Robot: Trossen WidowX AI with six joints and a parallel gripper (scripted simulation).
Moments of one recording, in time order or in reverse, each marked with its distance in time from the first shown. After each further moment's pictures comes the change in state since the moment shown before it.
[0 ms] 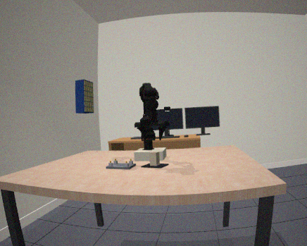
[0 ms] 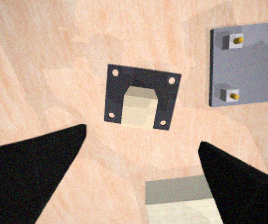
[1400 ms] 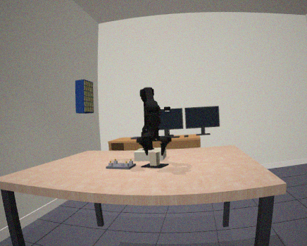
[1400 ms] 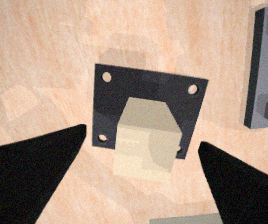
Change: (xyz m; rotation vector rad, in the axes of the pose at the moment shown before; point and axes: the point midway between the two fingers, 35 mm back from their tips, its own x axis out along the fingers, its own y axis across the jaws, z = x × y) arm 0.084 0.007 -0.002 -0.001 0.008 -0.001
